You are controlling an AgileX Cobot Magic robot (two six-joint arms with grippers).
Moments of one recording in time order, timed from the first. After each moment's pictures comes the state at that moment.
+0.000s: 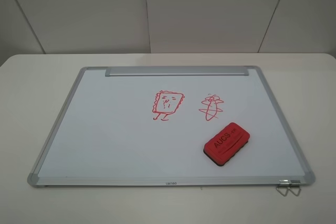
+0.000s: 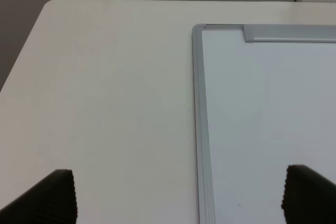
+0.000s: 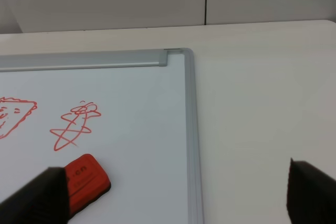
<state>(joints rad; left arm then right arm) 0.01 -0.01 -0.50 0.01 1.05 -0.02 0.00 0.00 -0.52 -0.03 1.05 0.07</state>
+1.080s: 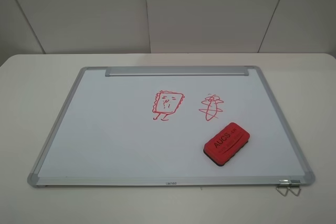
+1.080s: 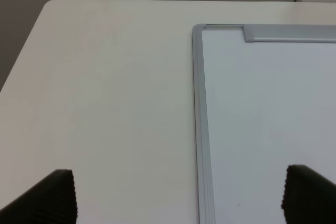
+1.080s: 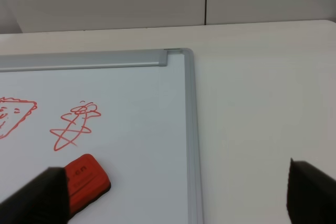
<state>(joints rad) 0.01 -0.01 -0.50 0.01 1.05 -0.02 0.00 0.00 -0.52 -0.03 1.05 0.07</state>
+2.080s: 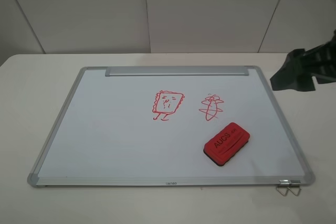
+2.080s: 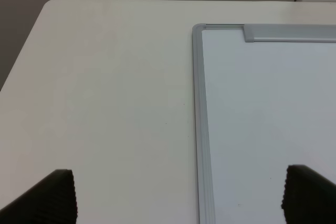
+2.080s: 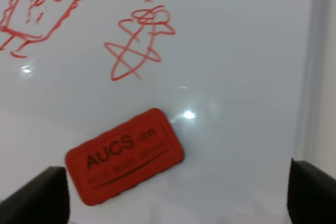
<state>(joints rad) 0.01 -0.01 -0.50 0.01 1.05 -0.02 0.30 1.09 -0.77 0.02 0.79 0.09</state>
